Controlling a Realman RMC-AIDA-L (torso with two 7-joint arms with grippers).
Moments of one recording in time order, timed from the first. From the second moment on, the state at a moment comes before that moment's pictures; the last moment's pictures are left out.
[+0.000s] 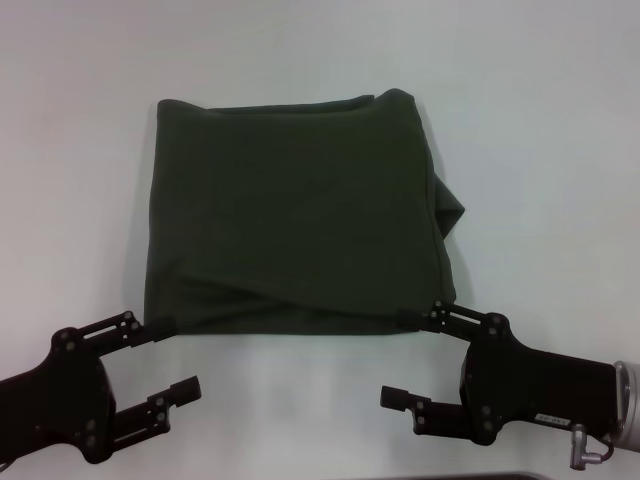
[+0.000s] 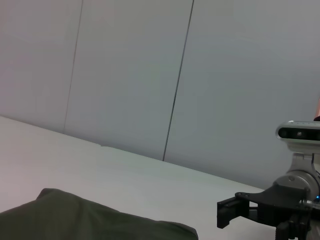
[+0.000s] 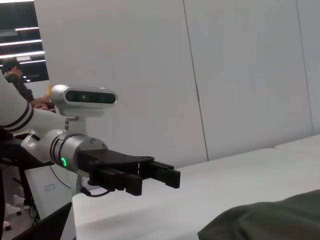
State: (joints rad) left arm -0.14 -2.11 0.58 0.56 2.02 1.91 -0.88; right arm 0.30 2.09 -0.67 -0.13 -1.98 -1.69 0.58
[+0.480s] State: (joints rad) left arm -0.14 -2.12 0.58 0.56 2.02 1.91 -0.88; right arm 0.30 2.09 -0.67 -0.13 -1.98 -1.69 0.58
